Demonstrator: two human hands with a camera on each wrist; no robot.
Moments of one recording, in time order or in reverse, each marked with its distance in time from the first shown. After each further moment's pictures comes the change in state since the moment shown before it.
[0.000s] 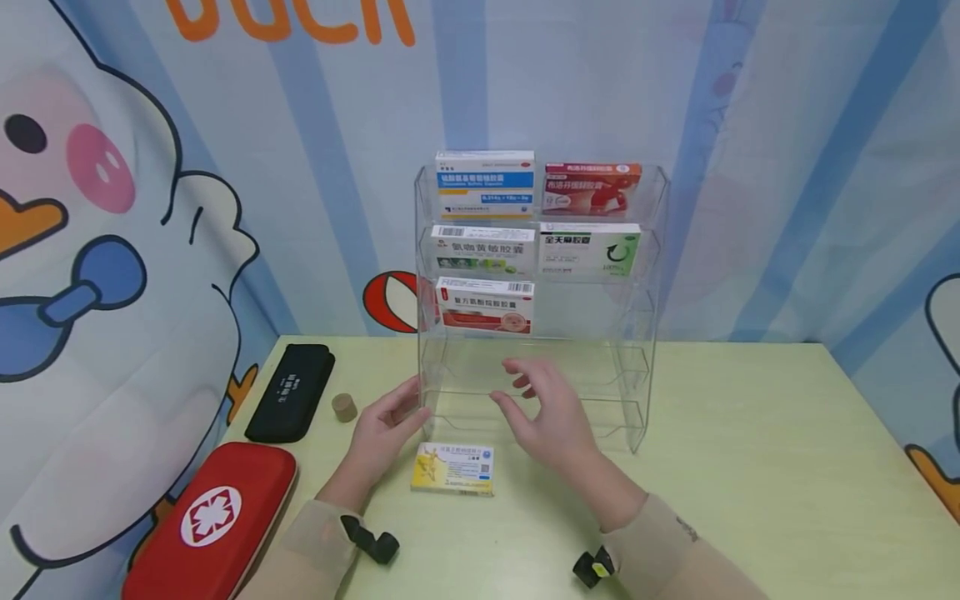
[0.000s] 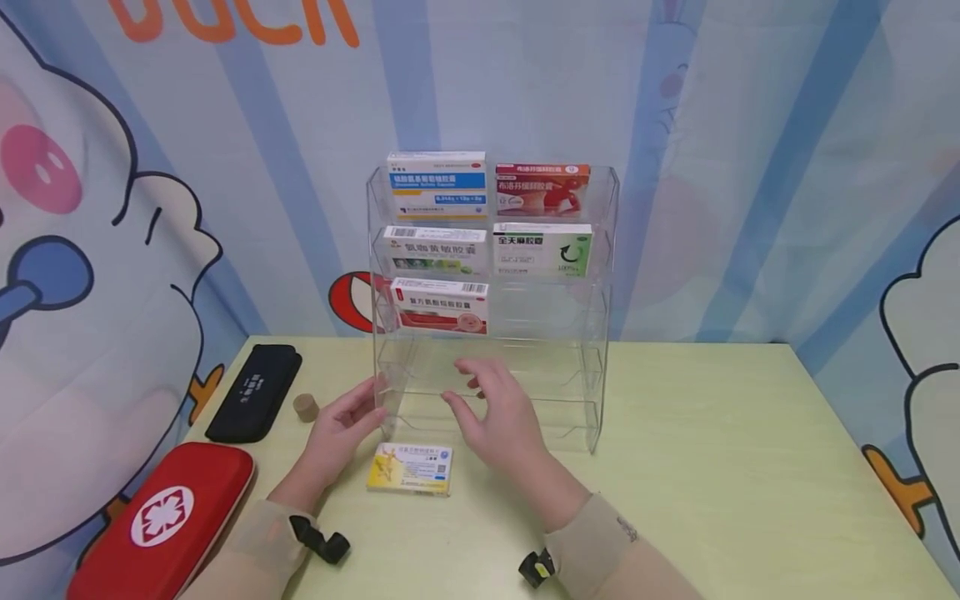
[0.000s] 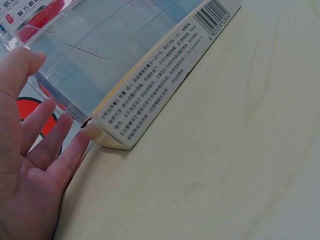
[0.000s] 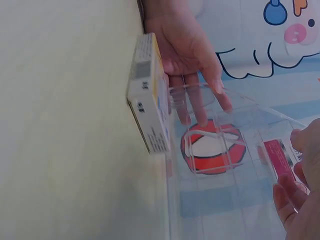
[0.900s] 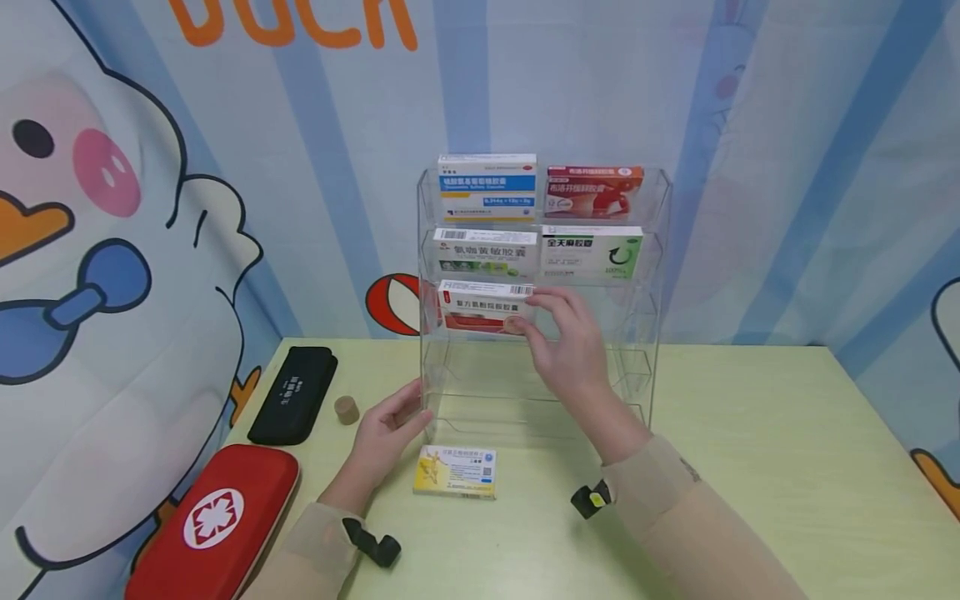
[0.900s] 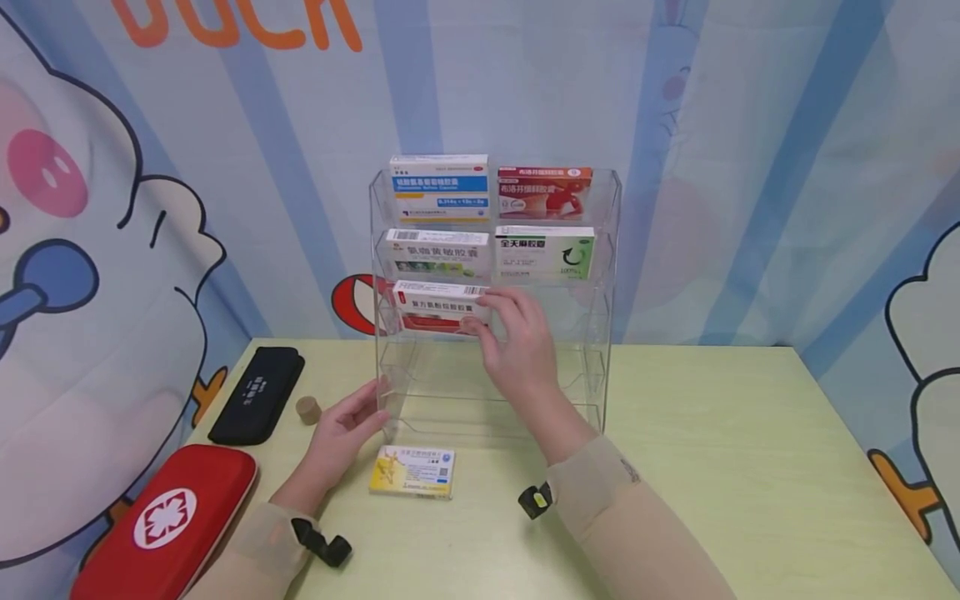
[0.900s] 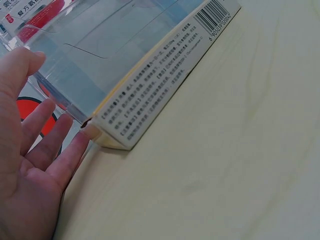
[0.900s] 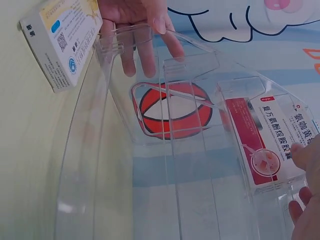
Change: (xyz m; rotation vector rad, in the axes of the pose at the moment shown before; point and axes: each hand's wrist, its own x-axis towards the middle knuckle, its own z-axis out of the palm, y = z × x) left_hand 0.000 -0.002 0.000 -0.001 0.008 0.015; right_hand 0.075 0.012 -0.024 -0.118 0.206 0.009
